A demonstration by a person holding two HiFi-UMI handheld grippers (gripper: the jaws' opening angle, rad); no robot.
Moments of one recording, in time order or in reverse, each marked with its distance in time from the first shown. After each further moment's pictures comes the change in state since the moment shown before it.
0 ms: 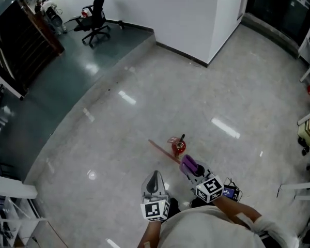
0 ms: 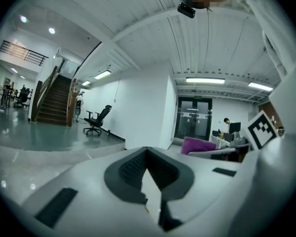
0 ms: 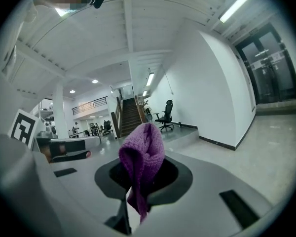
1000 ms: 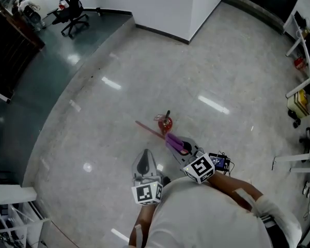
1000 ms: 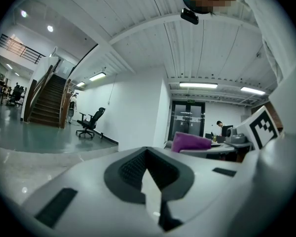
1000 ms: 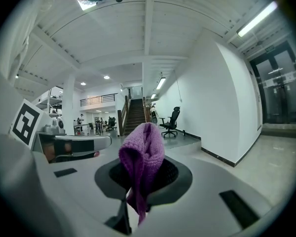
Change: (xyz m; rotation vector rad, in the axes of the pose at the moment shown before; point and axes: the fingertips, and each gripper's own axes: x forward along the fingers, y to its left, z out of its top) left arm -0.020 -0.030 0.012 0.002 -0.054 -0.070; right arm -0.025 0.034 0.020 -0.174 -0.040 0.045
